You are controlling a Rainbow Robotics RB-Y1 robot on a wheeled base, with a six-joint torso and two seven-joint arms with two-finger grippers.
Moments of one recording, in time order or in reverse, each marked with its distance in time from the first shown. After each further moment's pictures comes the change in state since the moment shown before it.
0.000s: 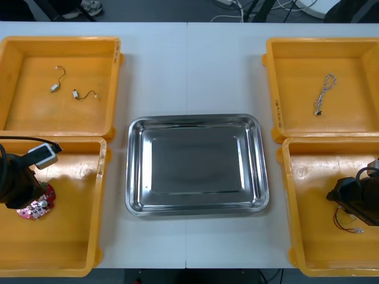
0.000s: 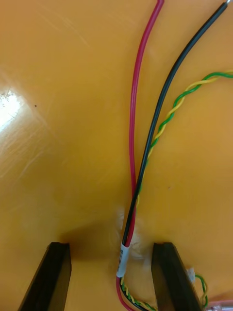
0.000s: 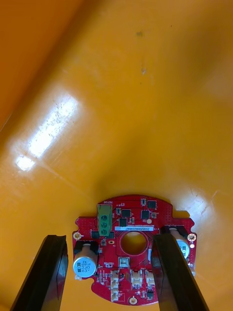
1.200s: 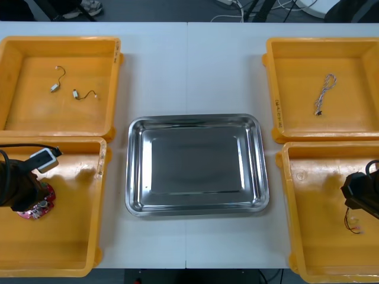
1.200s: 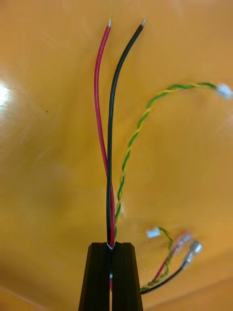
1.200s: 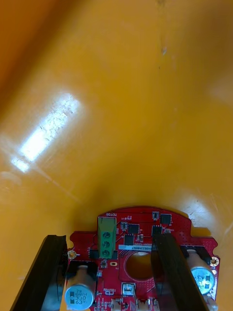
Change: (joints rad) right arm -0.104 0.000 -0.076 -0.035 -0.003 0.313 0.000; left arm 0.000 0.001 -0.071 0.093 -0.012 -0.127 0.000
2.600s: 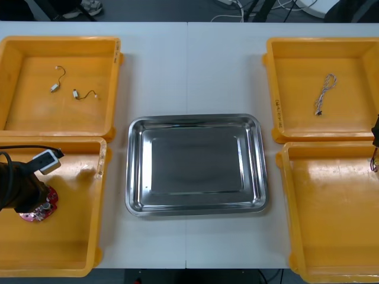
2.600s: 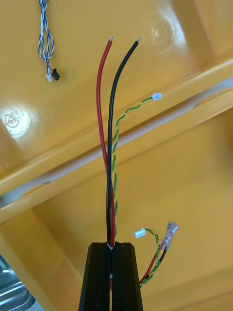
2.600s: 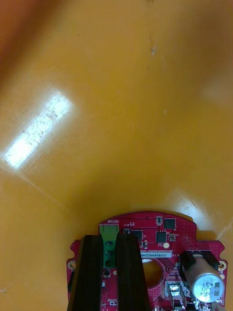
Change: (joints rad) right arm -0.228 -0.102 -0.125 -0.200 -0.062 0.165 0.000; left arm -0.012 0.001 -0.020 0.016 0.031 -0.013 0.000
